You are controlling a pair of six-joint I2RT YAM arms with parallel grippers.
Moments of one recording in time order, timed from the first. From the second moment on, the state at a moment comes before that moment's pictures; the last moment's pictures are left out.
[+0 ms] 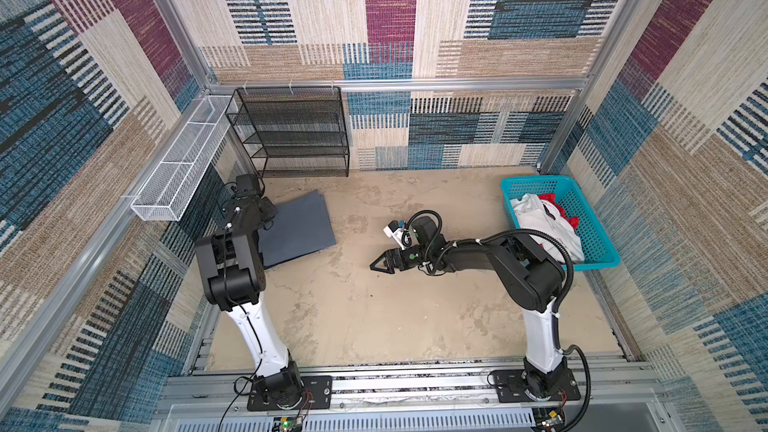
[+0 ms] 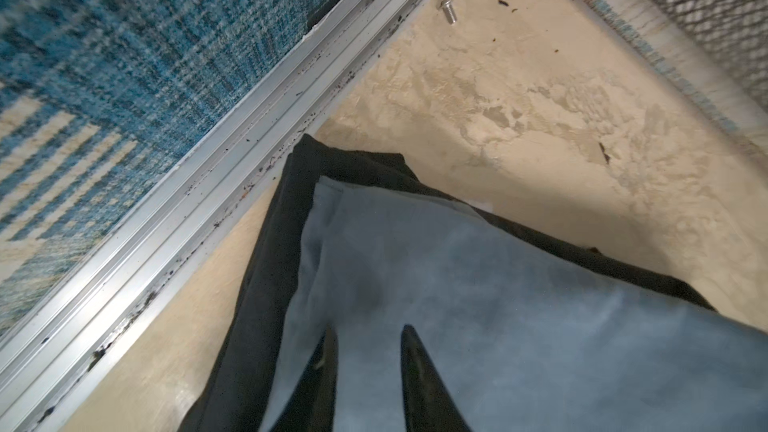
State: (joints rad) left arm 0.29 2.06 1.57 -0.45 -0.13 -0.42; right arm 0.64 2.06 1.12 0.25 -0.78 0.48
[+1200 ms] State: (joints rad) left arm 0.09 2.19 1.63 -0.15 0.22 -0.64; right arm 0.64 1.99 1.04 0.23 -0.75 0.47
